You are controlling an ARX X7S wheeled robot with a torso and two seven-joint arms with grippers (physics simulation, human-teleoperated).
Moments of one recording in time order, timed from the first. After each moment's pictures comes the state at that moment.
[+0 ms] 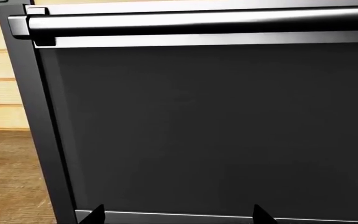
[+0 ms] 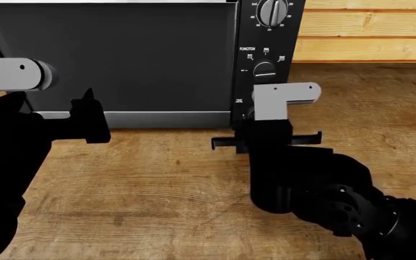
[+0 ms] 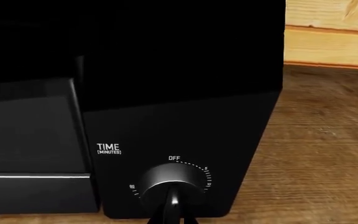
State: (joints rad) left arm -0.84 -0.79 0.10 0.66 -1.66 -1.01 -1.17; right arm 1.14 0.47 -1.02 -0.13 1.46 0.56 1.24
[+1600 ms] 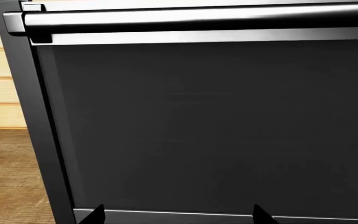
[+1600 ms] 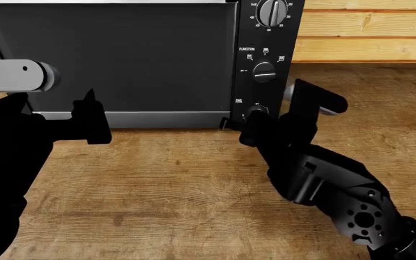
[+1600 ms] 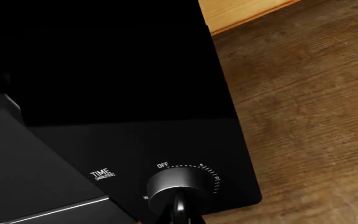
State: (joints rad) left arm -0.84 -0.80 0.12 0.66 -1.65 -0.99 -1.16; right arm 0.98 0.50 -0.79 -0.13 1.60 0.34 1.04
